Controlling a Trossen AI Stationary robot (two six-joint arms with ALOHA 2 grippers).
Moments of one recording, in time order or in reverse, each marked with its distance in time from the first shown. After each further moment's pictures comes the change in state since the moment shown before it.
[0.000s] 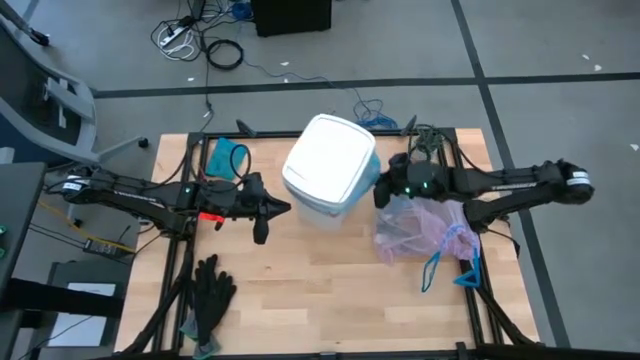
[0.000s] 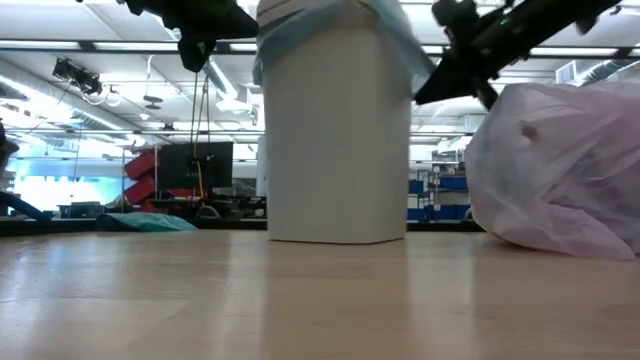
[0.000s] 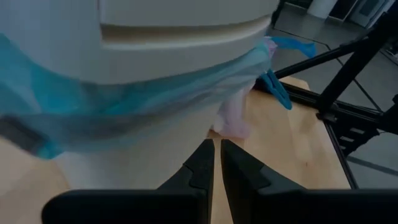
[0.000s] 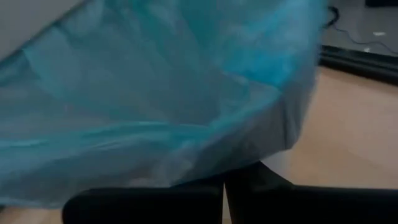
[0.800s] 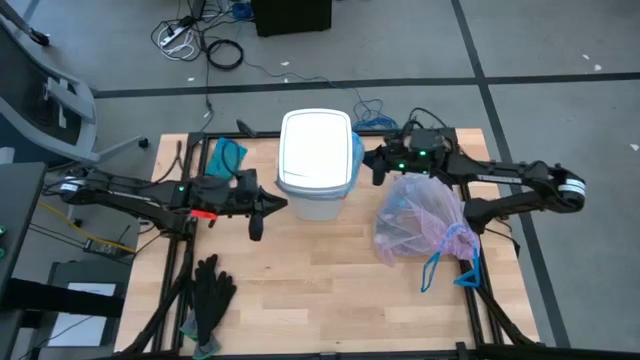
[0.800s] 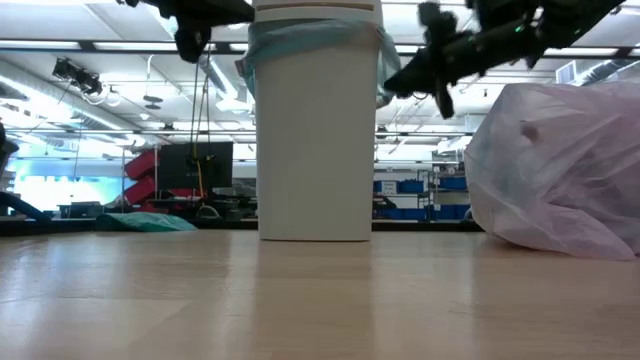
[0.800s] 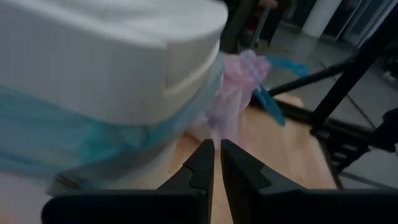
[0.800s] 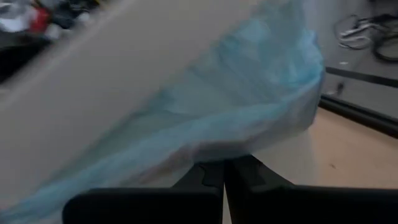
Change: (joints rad) left arm 0.003 -0.045 -0.001 0.013 -0.011 -0.003; right arm -0.340 0.121 -0.003 0.385 -0.487 -0.141
